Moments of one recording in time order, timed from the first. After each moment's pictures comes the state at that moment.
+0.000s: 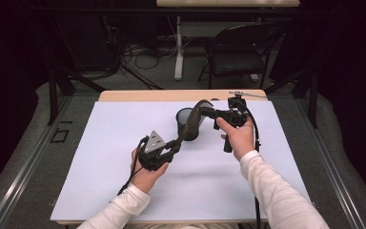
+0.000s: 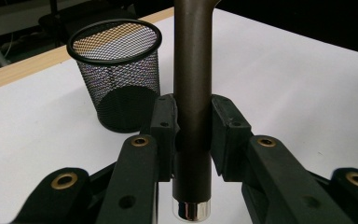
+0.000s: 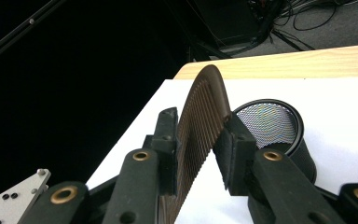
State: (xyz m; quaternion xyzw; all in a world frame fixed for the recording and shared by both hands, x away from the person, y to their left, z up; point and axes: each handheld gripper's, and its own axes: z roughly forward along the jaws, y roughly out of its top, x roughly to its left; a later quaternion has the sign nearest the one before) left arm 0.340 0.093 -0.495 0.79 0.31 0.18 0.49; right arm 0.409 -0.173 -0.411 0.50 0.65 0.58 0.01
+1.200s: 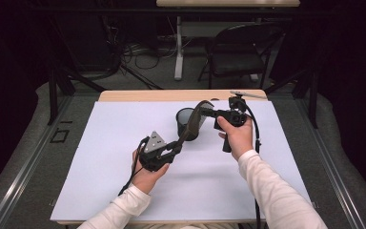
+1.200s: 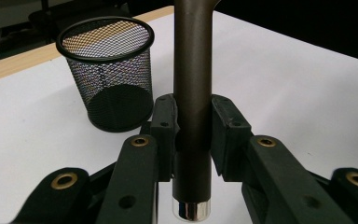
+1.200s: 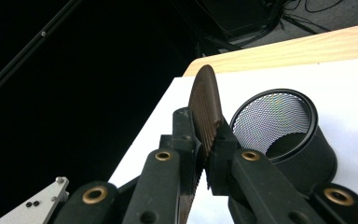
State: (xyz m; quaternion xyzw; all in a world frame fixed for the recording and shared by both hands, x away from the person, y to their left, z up) left arm 0.340 0.092 -0.497 0.79 0.31 0.16 0.50; right arm 0.413 -0.175 -0.415 0.52 0.62 0.58 -0.03
